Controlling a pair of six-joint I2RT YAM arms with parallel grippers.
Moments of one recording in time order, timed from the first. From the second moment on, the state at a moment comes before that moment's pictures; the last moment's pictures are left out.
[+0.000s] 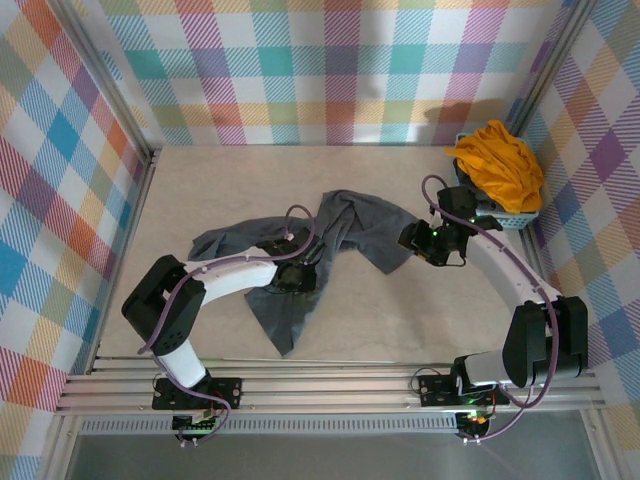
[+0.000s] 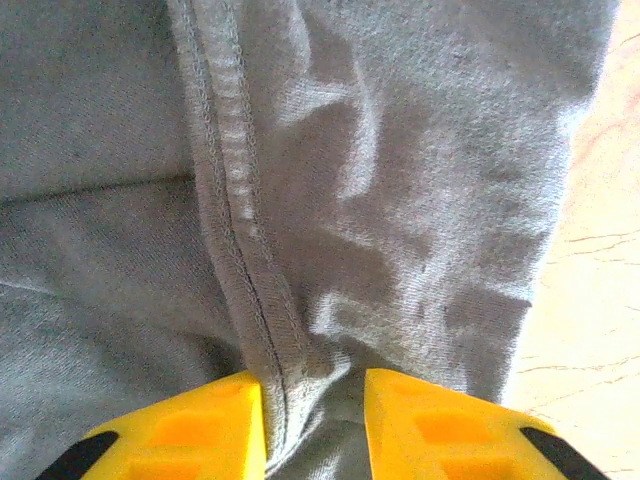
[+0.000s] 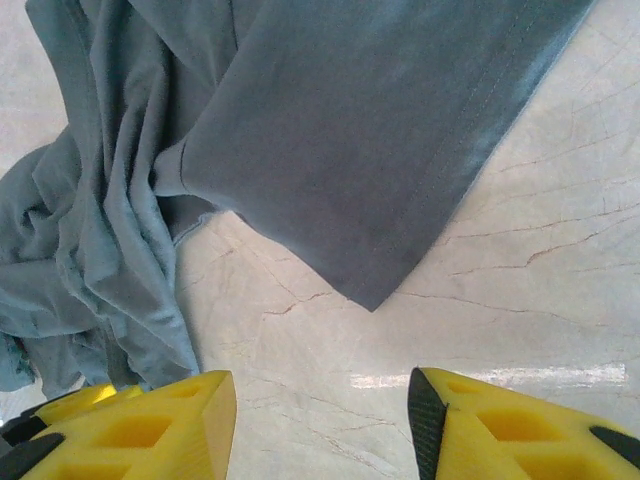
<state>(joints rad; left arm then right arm) -0.76 1.69 1.02 -0.56 -0.10 -0.65 0.18 1.38 1.00 -0.71 -0.34 0.63</state>
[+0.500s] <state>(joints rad) -0.75 1.71 1.02 -0.56 -0.12 -0.65 0.22 1.38 0.99 -0.71 -0.34 0.63</state>
